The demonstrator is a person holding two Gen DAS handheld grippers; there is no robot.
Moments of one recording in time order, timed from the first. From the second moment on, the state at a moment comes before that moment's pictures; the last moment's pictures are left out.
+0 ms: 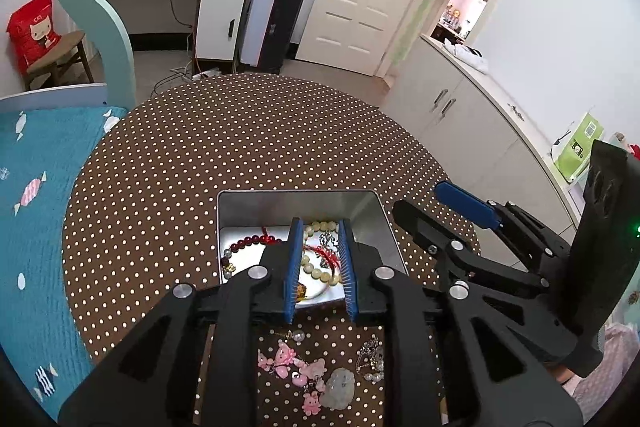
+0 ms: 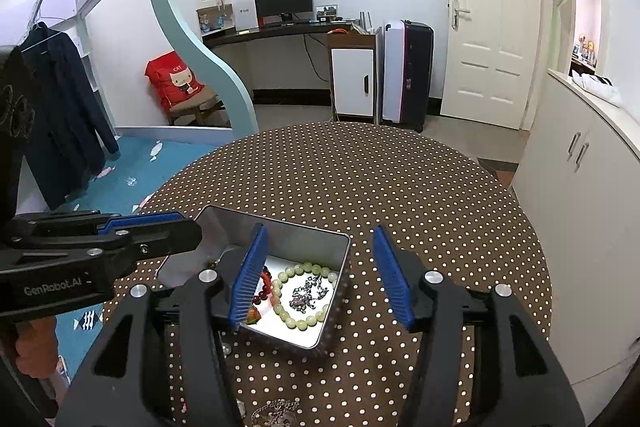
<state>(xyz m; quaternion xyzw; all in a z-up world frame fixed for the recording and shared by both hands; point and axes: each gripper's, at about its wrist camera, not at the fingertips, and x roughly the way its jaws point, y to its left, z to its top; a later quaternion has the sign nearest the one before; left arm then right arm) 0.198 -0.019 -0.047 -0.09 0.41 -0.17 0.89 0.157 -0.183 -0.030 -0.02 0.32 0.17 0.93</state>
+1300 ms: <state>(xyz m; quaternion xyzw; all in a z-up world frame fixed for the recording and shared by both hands) 0.106 -0.016 -0.097 -0.06 0.43 -0.16 0.89 0.066 -0.193 -0.075 -0.01 0.33 0.16 0.93</state>
